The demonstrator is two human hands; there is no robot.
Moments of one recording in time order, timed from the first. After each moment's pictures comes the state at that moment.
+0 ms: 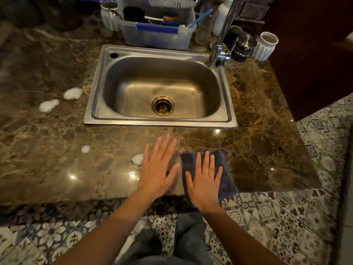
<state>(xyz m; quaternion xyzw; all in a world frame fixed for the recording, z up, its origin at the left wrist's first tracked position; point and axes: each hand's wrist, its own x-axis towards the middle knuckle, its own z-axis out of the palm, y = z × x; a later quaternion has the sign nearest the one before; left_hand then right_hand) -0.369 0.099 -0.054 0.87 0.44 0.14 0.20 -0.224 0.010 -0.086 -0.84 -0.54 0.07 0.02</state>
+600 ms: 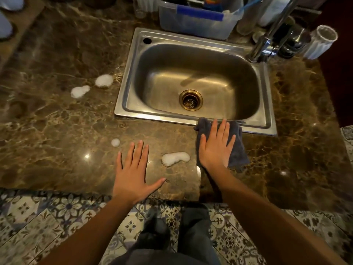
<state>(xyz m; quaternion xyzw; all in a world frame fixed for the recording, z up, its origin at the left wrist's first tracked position) -0.494 0.121 -0.090 0.82 0.56 -0.04 0.12 -0.245 0.144 -0.087 -0.85 -0.52 0.07 0.01</state>
